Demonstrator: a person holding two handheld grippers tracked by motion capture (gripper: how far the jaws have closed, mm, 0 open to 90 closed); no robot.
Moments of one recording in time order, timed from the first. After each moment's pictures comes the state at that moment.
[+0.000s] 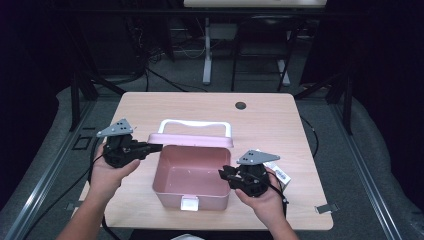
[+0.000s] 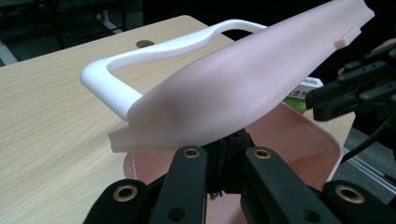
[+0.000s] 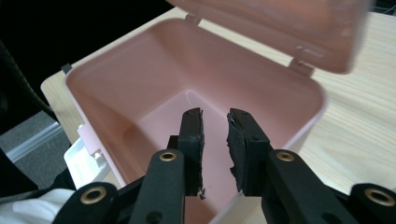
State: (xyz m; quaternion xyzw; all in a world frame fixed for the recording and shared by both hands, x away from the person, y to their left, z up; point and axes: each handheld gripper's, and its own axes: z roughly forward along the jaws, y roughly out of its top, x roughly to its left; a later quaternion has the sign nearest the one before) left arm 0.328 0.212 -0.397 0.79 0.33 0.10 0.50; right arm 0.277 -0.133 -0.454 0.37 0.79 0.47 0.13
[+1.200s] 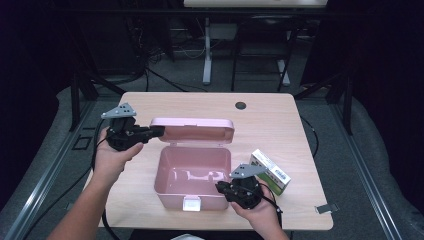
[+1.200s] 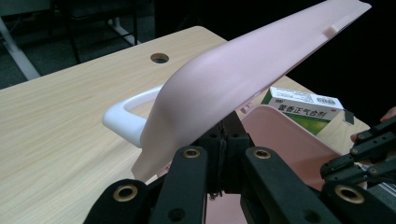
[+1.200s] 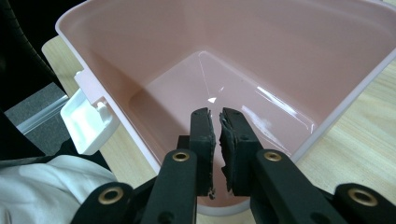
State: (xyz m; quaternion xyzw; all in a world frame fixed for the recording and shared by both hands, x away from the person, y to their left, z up) left arm 0.359 0.207 -0.379 0.79 0.34 0.11 0.50; right arm 0.266 -0.124 -0.489 0.37 0.82 0.44 0.10
